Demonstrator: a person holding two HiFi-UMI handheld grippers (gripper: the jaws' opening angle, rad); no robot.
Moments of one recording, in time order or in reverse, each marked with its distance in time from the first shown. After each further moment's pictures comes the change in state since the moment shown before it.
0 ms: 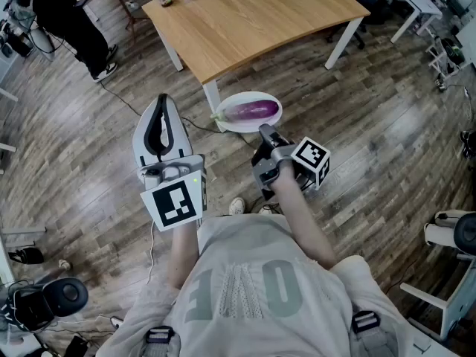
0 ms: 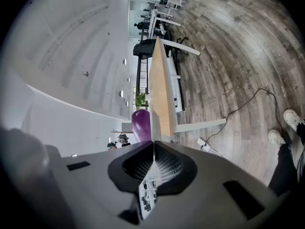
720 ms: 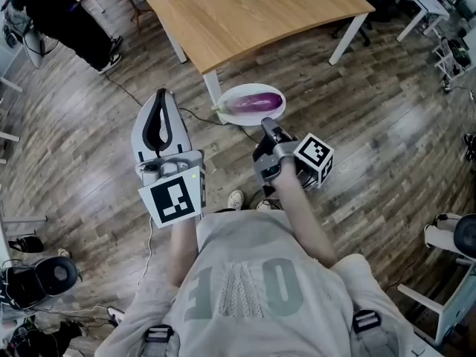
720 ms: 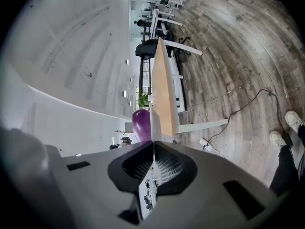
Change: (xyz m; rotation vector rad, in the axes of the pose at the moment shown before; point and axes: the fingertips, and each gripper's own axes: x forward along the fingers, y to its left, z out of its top) left arm -0.005 -0.003 -0.001 0.003 0.020 0.014; right arm -0.005 0.010 0.003 -0.005 -0.004 0.039
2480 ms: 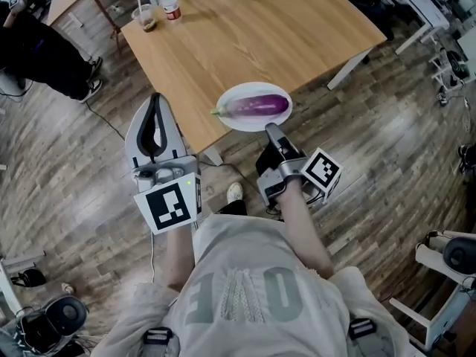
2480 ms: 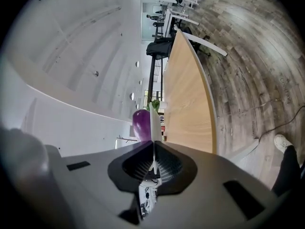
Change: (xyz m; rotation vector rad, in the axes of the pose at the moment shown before) left arm 0.275 0.020 -0.090 -0.026 -0.015 -0.034; right arm 0.210 0.085 0.134 -0.090 -0.055 0.085
